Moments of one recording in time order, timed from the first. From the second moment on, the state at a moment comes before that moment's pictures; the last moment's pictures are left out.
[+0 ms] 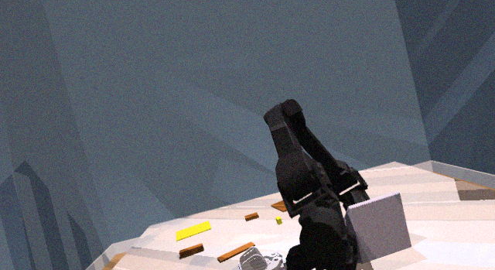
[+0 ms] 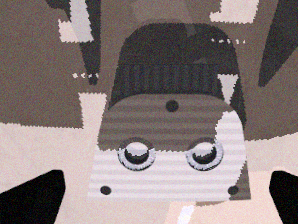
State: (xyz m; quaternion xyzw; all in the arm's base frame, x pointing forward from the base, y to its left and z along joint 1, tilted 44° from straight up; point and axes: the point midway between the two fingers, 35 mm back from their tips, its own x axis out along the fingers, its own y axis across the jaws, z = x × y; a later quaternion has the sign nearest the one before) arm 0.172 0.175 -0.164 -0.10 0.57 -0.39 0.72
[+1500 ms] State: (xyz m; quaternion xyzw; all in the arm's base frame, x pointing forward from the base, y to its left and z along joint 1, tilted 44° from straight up) arm 0.173 0.155 -0.185 -0.10 0.57 -0.39 0.71
